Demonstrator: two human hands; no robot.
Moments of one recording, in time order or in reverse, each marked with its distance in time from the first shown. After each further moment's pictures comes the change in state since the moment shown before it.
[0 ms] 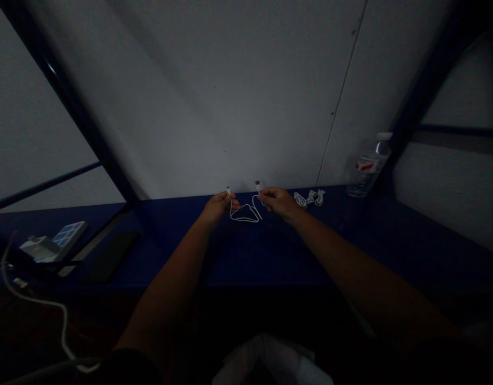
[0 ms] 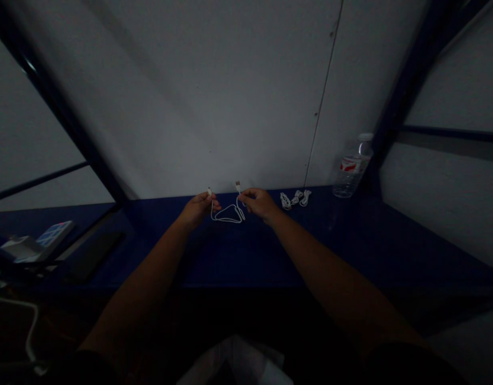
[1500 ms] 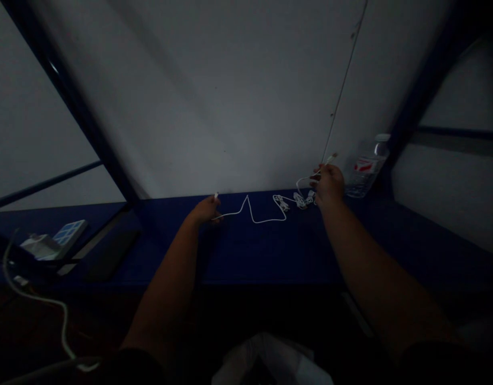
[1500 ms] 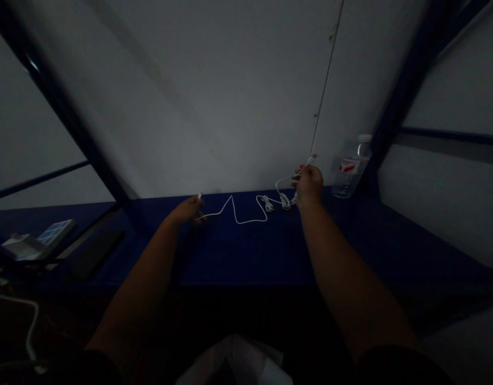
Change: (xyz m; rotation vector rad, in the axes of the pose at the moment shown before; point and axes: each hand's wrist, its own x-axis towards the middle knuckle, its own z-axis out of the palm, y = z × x) left_hand 0.003 0.006 -0.048 0.431 0.164 -0.303; right_hand 0.045 0.037 -0.116 0.315 0.816 -0.132
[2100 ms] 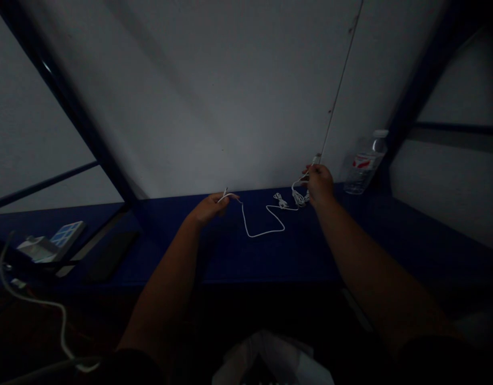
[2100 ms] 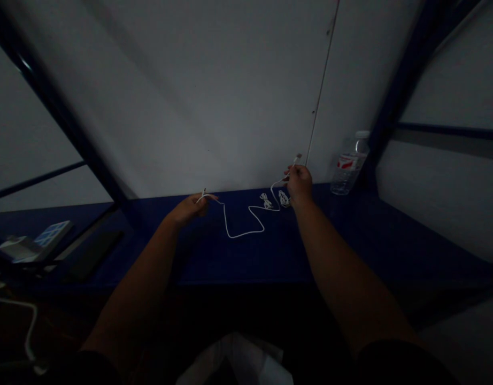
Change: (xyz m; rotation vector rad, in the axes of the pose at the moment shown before) left_hand -0.035 0.026 0.019 0.013 -0.250 0.467; right_hand -0.011 0.002 0.010 -0.102 -0.099 -0.003
